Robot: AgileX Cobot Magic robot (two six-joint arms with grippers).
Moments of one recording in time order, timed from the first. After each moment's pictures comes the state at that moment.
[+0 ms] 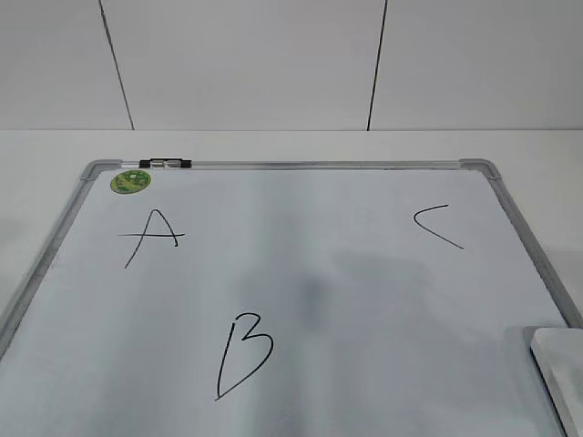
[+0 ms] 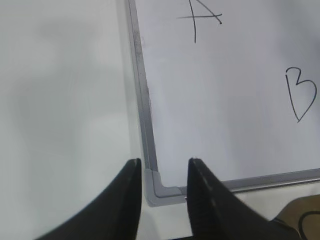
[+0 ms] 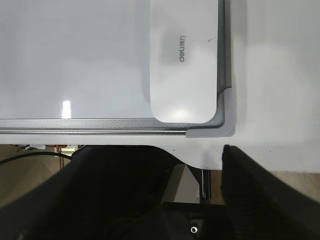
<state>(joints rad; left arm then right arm) -0.06 0.49 -0.74 -0.13 1.19 0.04 0.02 0.65 -0.62 0.18 1.25 0.03</state>
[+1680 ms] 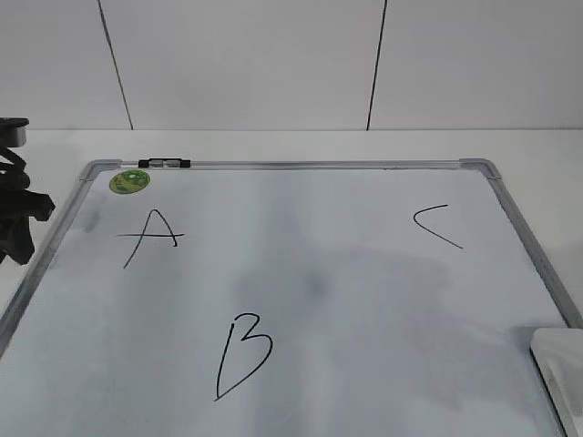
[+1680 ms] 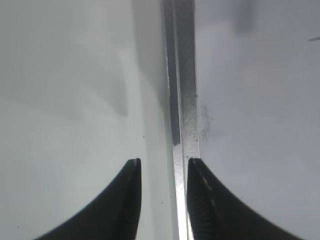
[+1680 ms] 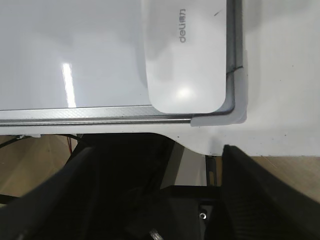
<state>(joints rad) -0.06 1.83 -1.17 -0.06 0.85 0.03 0.04 0.85 -0.63 0.20 1.24 0.06</state>
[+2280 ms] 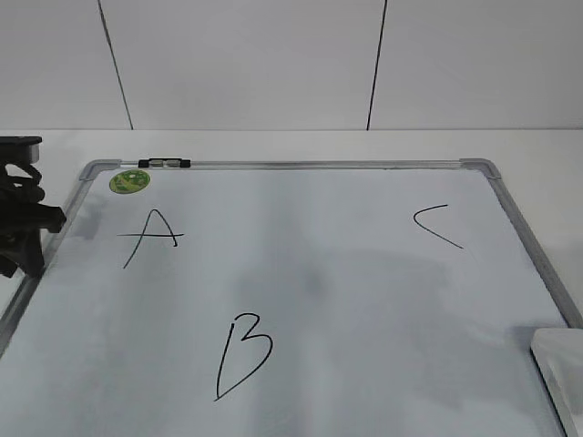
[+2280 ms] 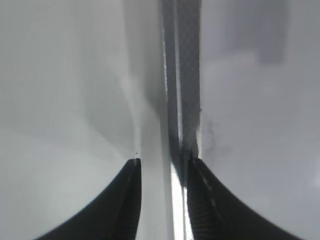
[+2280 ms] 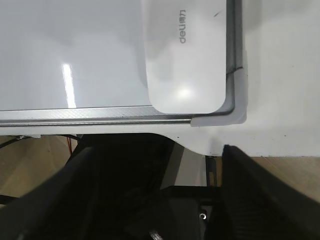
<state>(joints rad) -0.06 1.91 -1.20 -0.07 0.85 0.03 0.04 0.85 -0.63 0.20 1.24 0.06</state>
